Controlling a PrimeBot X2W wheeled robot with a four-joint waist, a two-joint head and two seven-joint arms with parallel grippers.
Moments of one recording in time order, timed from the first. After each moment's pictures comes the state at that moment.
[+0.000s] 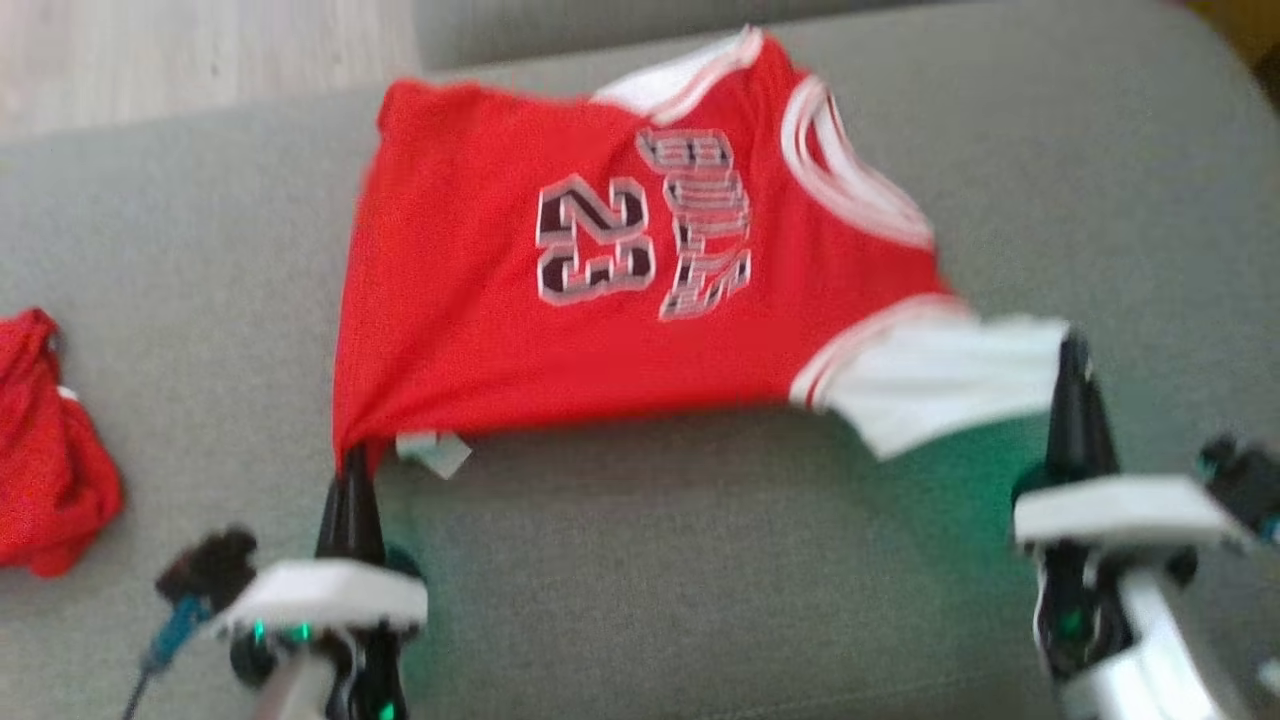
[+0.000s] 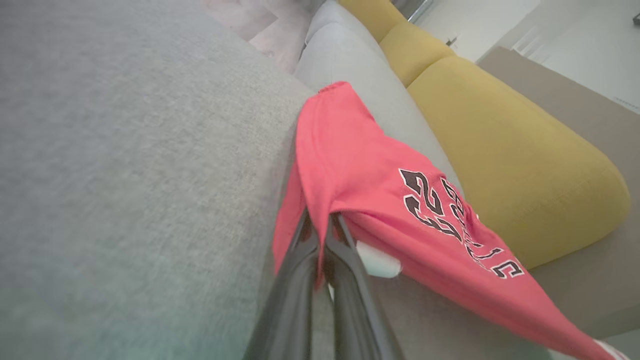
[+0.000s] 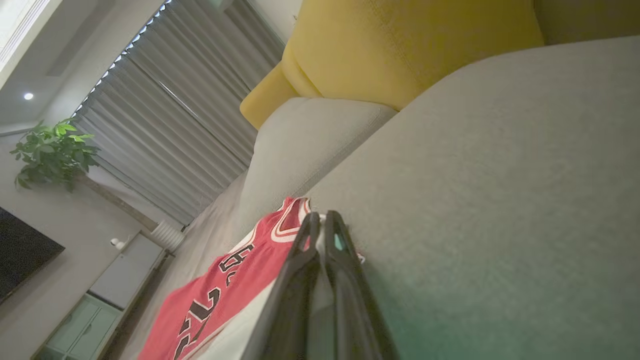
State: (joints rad) left arm -0.24 0.11 -0.28 0.58 -0.91 -0.13 -0.26; right arm -0.21 -0.10 0.08 0.42 0.81 0.13 -0.26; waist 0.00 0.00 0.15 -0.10
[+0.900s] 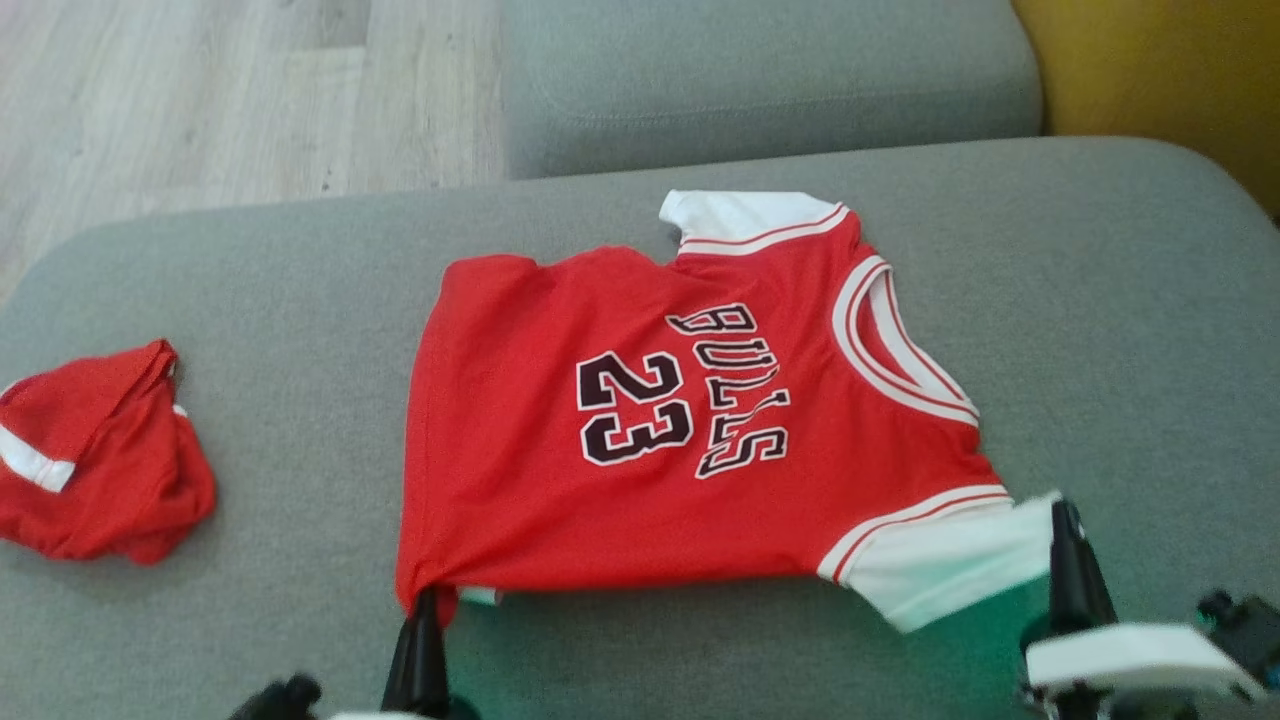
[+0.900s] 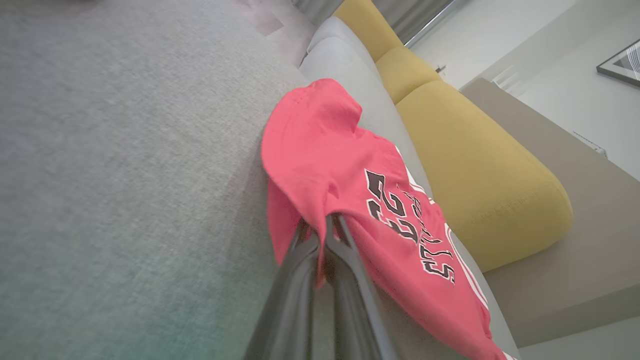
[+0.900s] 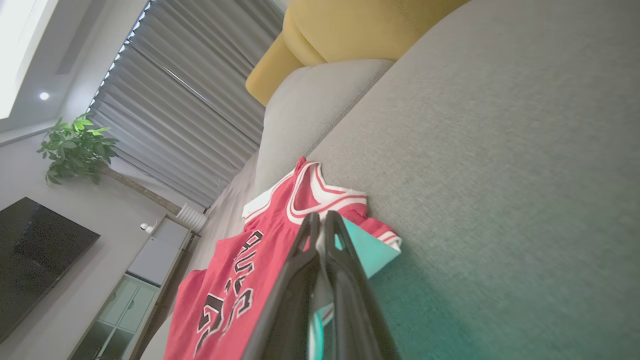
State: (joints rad) left arm 0.08 0.07 -0.34 0.37 -0.96 -0.13 -0.26; right arm 0.10 -0.08 0.06 0.29 0.88 0.13 -0.18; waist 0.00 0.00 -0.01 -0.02
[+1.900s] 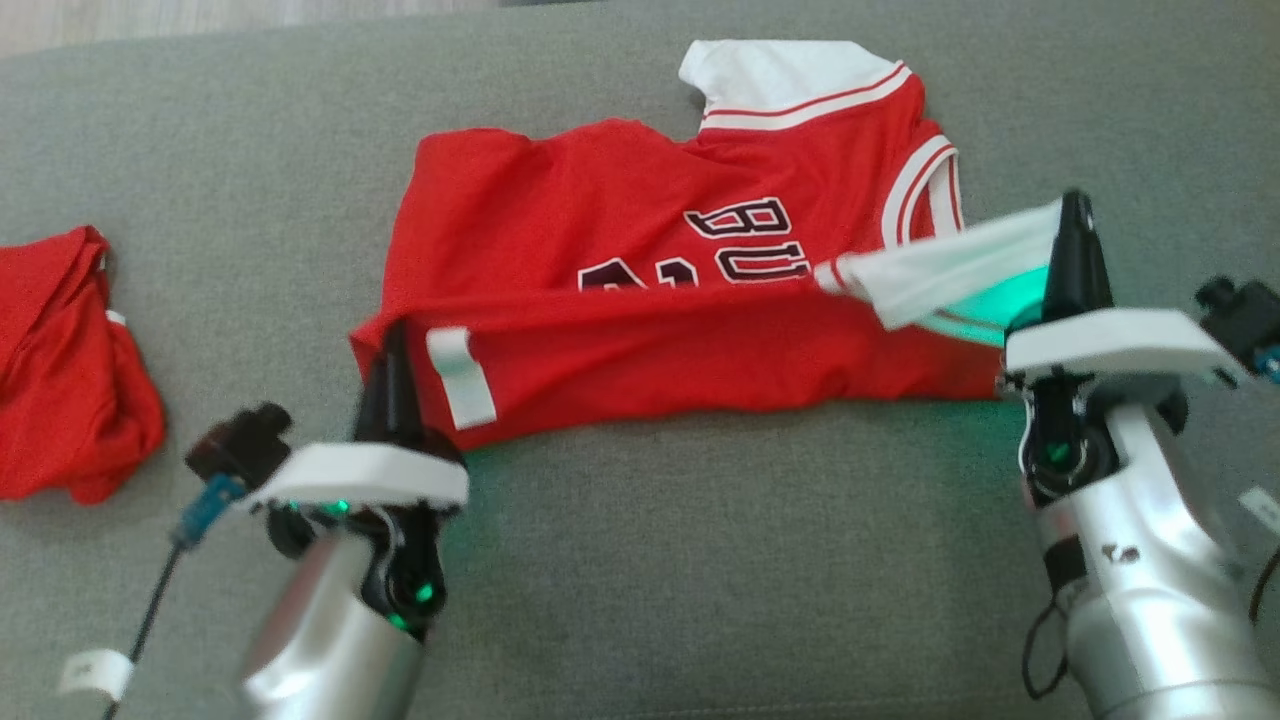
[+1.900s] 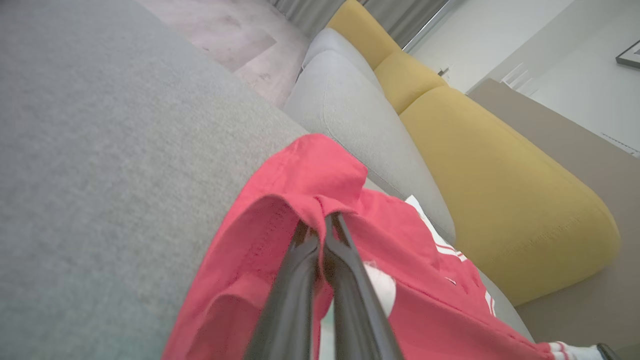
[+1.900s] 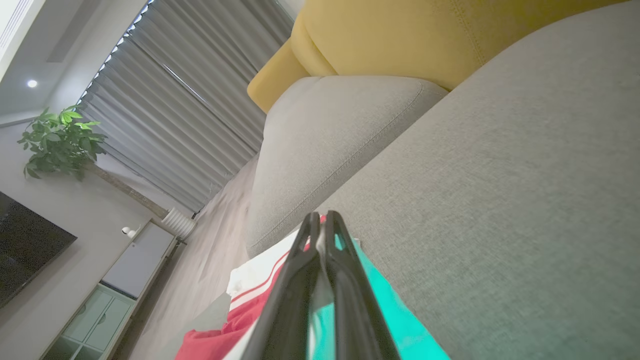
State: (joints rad) left arm -0.41 0.06 -0.34 0.59 -0.95 -0.13 -0.26; right arm -0.53 -0.06 0.03 0.69 0.78 0.13 -0.24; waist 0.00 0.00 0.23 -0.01
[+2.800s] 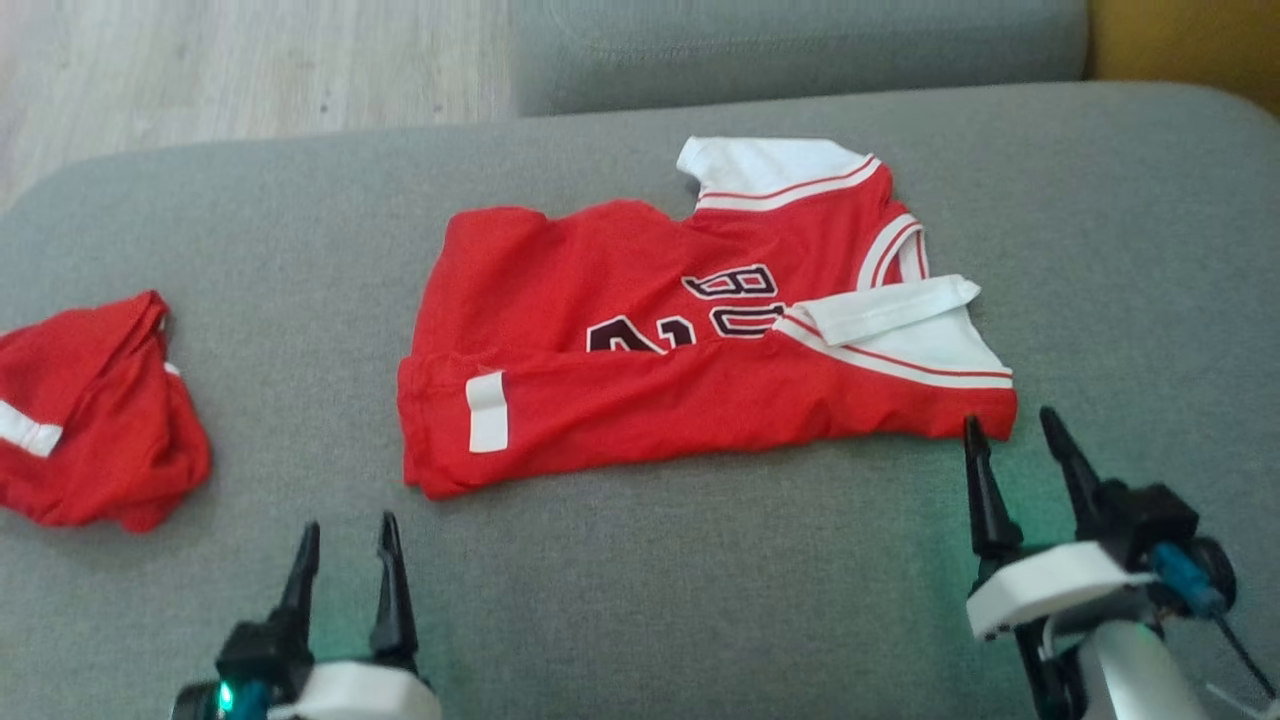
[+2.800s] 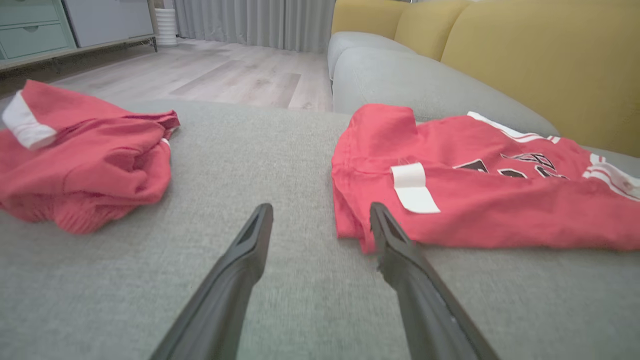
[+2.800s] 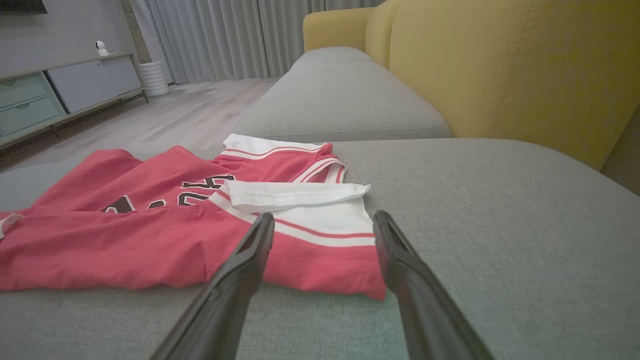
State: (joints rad) left arm -0.02 0.04 -0.10 0.40 -0.23 0.00 -0.26; right arm -0.12 -0.05 0.00 0.44 0.06 0.13 -0.25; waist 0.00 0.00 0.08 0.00
